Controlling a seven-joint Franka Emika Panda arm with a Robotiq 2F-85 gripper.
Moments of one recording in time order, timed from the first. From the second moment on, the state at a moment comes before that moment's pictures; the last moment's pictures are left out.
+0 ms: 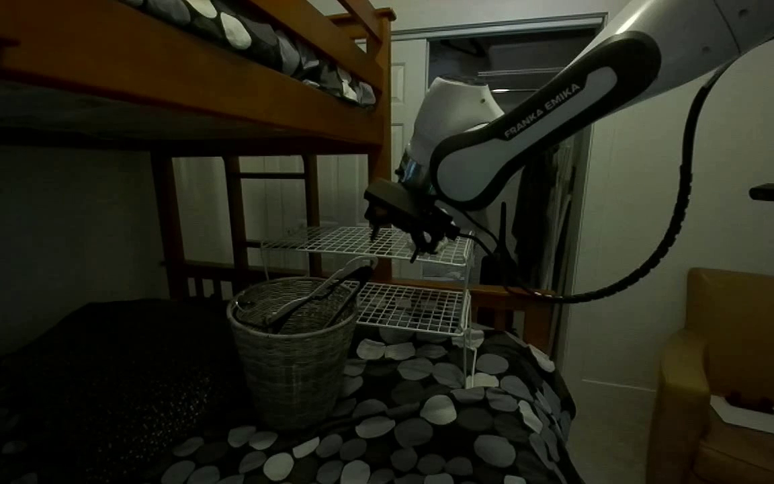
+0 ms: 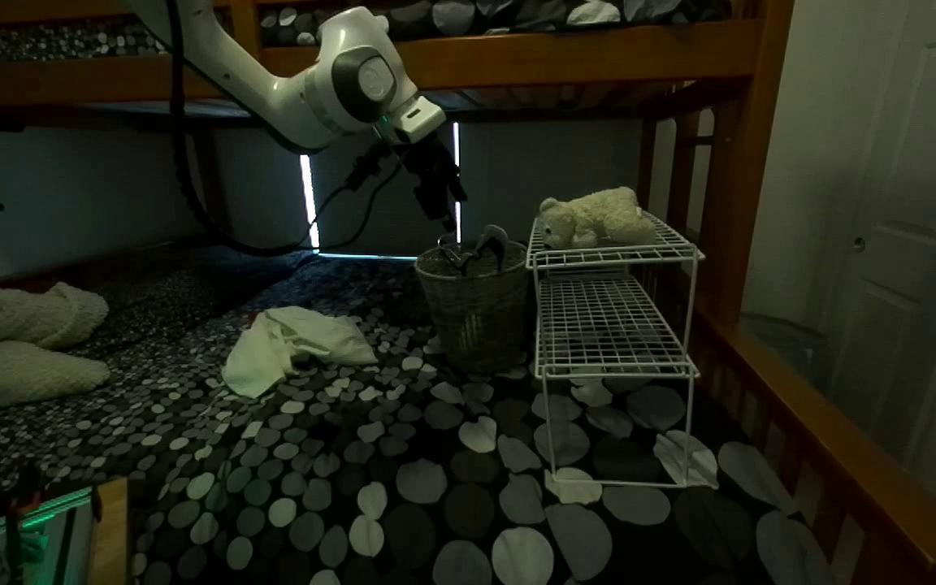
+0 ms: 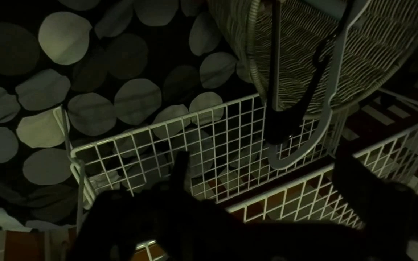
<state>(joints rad) -0.16 0.02 0.42 -2.07 -0.34 2.66 1.41</state>
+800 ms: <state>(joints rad) -0.15 0.06 0.33 -1.99 -0.86 2.80 2.02</state>
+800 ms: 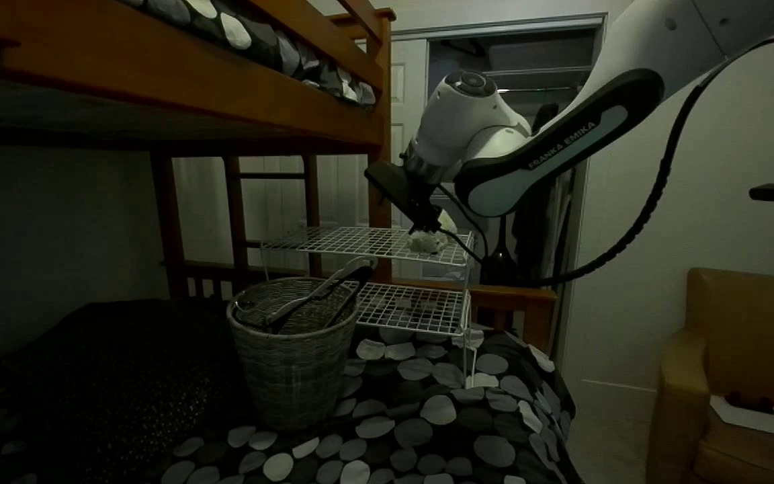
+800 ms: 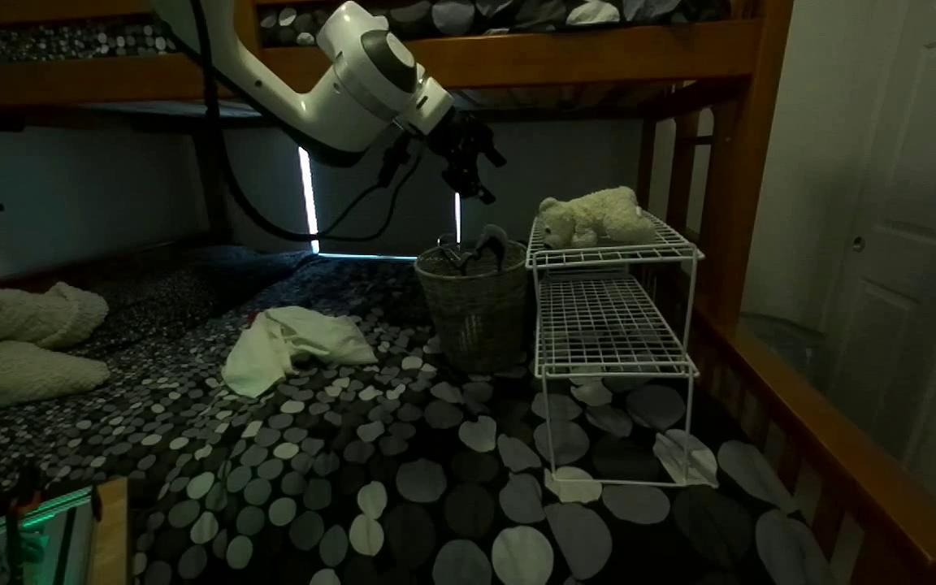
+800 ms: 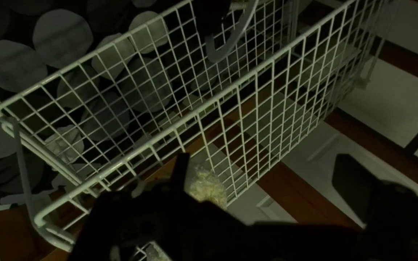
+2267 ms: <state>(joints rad) -0.39 0.54 0.74 -1.85 -0.55 3.01 1.97</state>
